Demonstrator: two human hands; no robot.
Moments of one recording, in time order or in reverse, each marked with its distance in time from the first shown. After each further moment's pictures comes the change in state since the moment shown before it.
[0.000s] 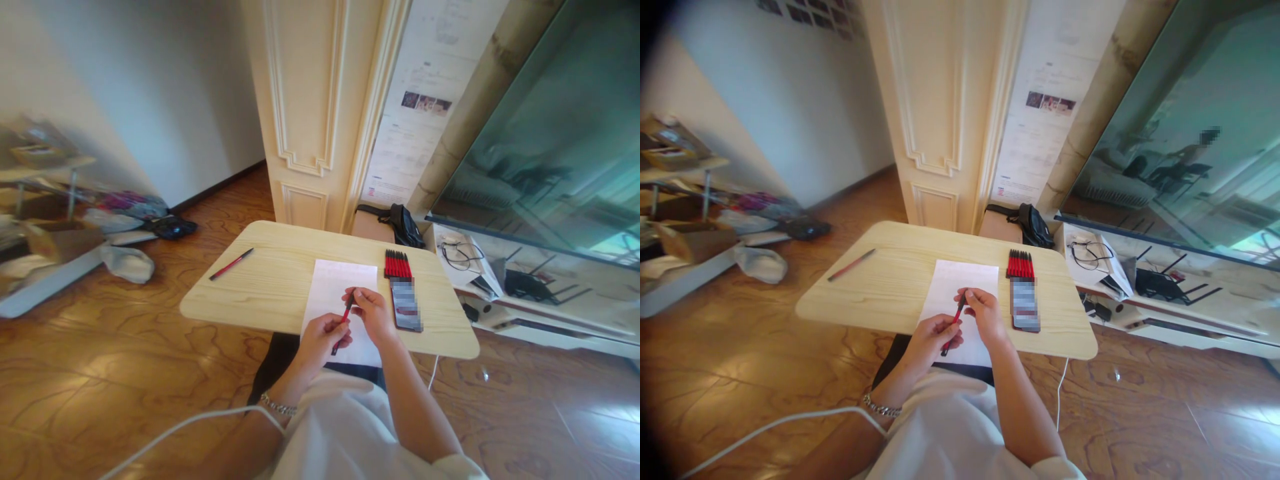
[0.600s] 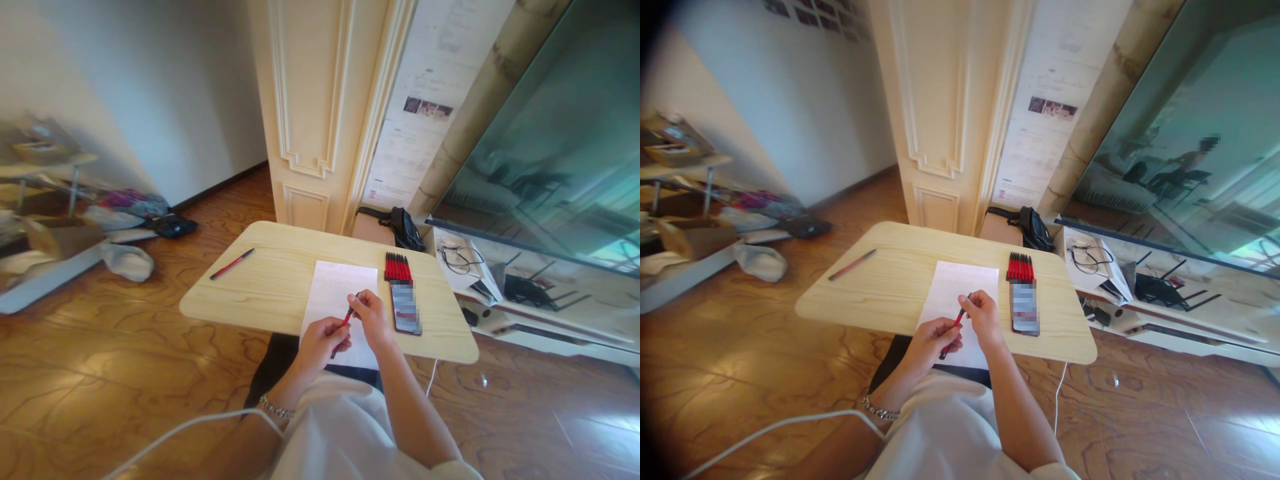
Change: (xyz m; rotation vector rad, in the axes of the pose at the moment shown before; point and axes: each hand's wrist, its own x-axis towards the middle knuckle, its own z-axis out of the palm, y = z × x) left_hand -0.001 0.000 0.002 -0.002 0.013 0.002; right_hand -0.001 0.001 0.001 -0.088 0.081 -0.065
